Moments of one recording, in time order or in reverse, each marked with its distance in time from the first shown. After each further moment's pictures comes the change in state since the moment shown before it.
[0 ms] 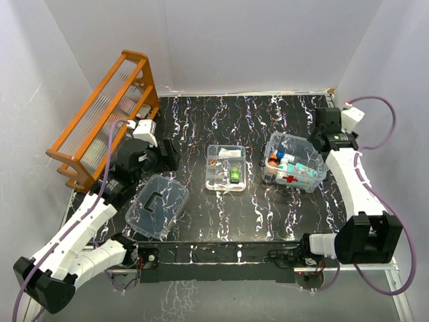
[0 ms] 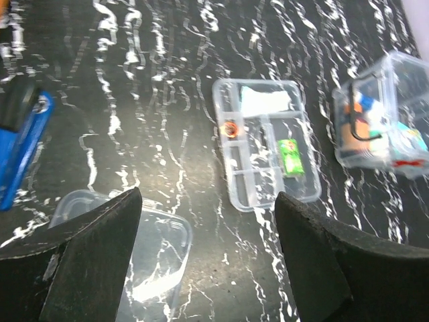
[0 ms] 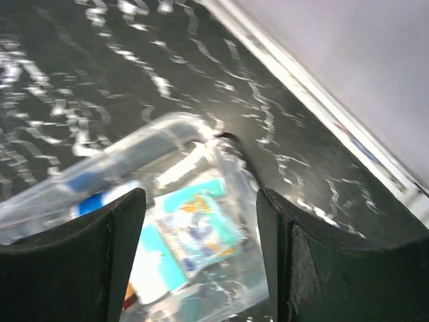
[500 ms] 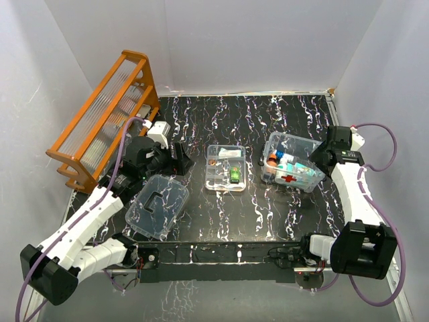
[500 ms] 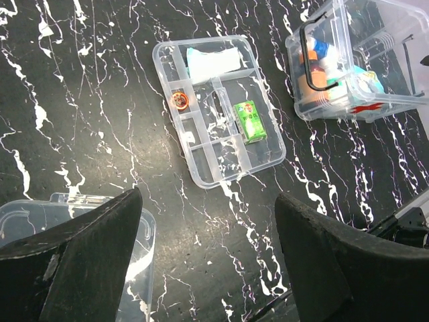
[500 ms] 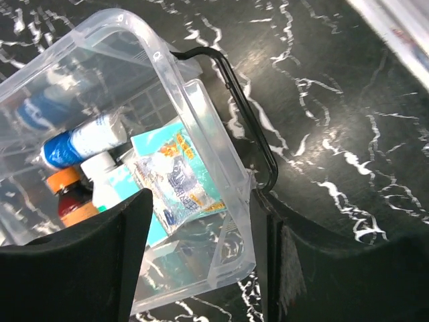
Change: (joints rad) left arm 0.000 0.088 -0.016 0.069 0.267 0.025; right arm -0.207 -0.108 -0.248 -0.013 -0.298 0.059
